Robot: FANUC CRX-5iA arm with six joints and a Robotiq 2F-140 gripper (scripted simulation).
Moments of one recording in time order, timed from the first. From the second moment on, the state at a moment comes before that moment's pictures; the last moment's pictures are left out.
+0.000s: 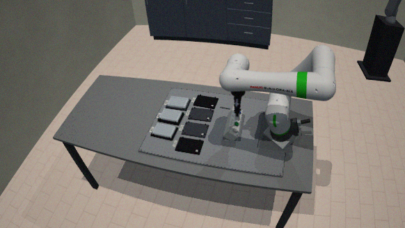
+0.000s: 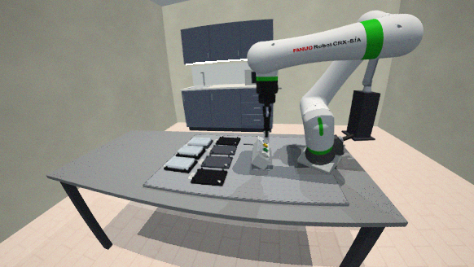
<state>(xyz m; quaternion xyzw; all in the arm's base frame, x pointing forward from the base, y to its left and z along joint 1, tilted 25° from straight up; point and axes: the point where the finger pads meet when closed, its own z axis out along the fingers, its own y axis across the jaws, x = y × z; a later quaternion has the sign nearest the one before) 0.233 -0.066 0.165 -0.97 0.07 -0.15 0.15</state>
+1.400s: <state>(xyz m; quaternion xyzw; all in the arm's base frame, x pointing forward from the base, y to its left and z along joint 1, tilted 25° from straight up) 0.235 -0.064 0.159 -0.97 0.07 -0.15 0.15</state>
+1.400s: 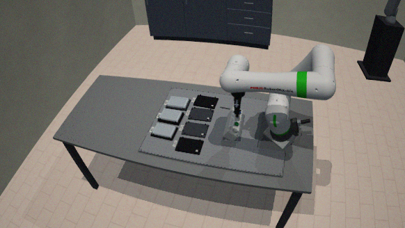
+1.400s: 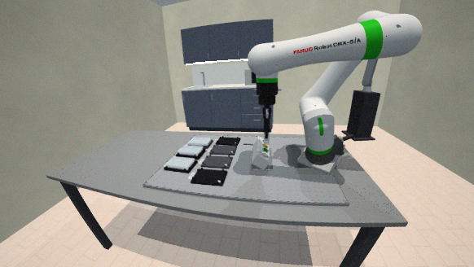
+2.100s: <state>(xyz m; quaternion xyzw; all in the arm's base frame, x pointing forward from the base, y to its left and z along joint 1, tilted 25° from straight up) 0.240 -0.059 0.143 -0.97 0.07 -0.15 0.15</state>
